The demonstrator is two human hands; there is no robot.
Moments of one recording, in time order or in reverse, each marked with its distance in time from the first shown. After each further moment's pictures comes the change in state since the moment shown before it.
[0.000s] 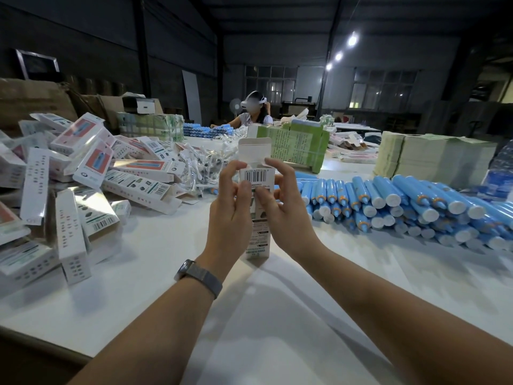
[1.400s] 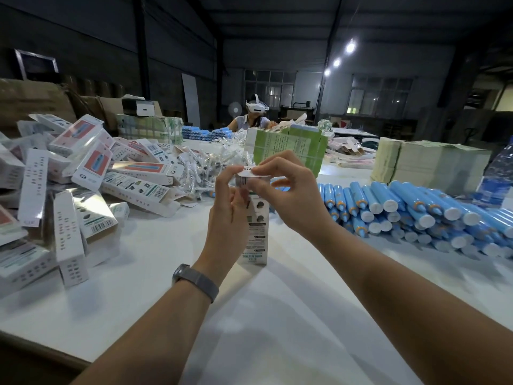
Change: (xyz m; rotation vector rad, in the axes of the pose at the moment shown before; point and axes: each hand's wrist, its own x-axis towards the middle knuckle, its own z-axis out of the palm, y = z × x) left_hand 0.001 -0.001 -0.002 -0.002 0.017 0.003; right_hand 0.026 -0.033 -0.021 -0.167 -0.041 -0.100
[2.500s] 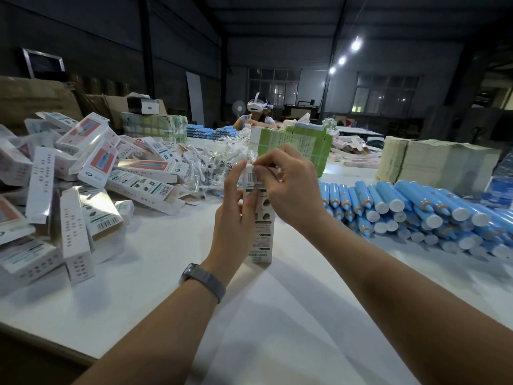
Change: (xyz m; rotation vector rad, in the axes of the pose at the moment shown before) left_hand -0.001 -0.006 0.006 0.098 0.018 -0.041; right_hand 0.013 -0.001 0.013 -0.272 0.106 -0.081
